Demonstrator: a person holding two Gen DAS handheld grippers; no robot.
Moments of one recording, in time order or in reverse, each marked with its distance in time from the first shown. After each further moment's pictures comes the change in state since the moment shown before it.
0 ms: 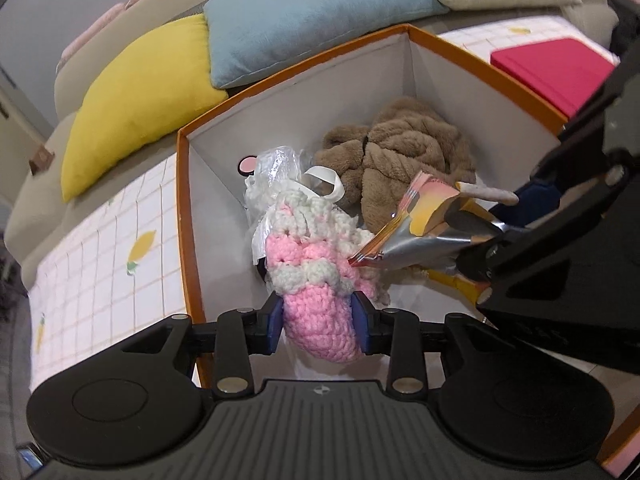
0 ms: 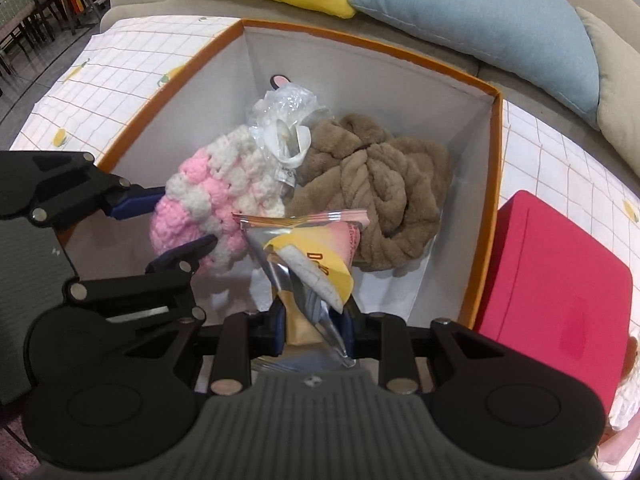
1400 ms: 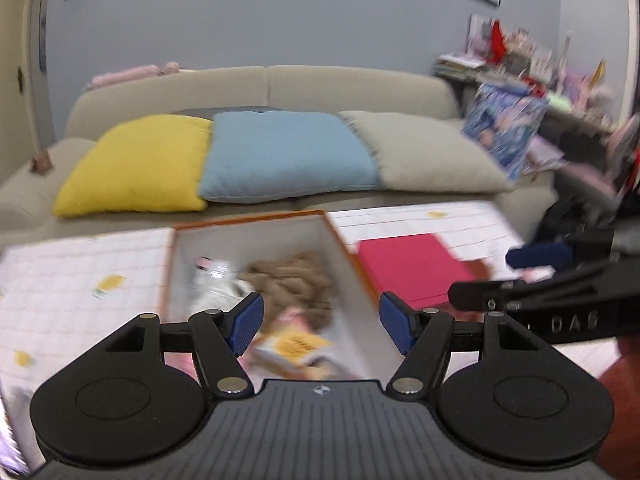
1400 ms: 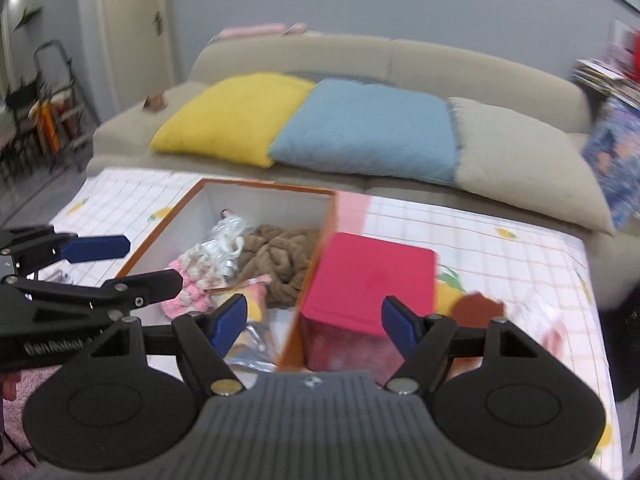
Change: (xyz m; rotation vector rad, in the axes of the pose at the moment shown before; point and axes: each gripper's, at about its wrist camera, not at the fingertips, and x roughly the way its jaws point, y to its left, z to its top) left arm -0.154 -0.019 -0.029 -0.334 -0.420 -0.235; right arm -0.174 -0.045 -0.138 0.177 -0.495 -0.120
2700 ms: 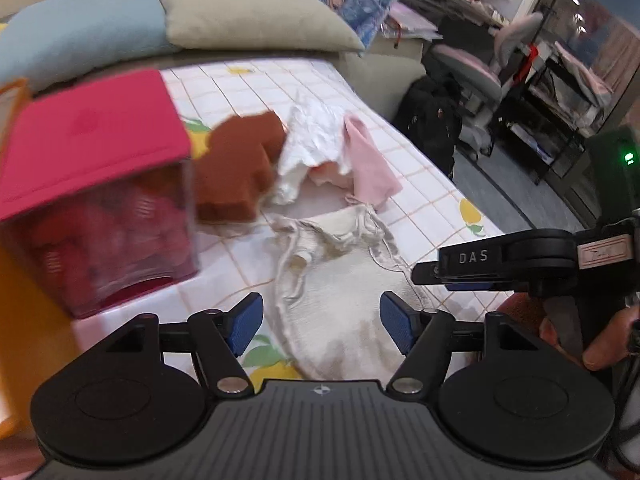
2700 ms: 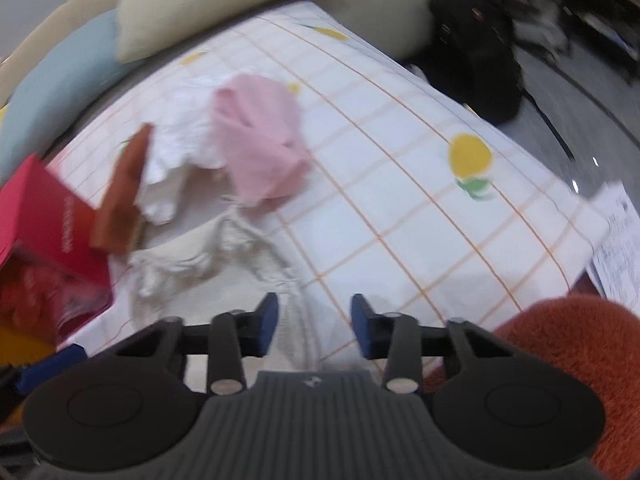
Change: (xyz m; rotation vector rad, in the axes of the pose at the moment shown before) left arm 0.149 -0.159 -0.054 0.124 0.373 -0.392; right arm 0.041 -0.212 -0.146 0.756 0.319 -0.401
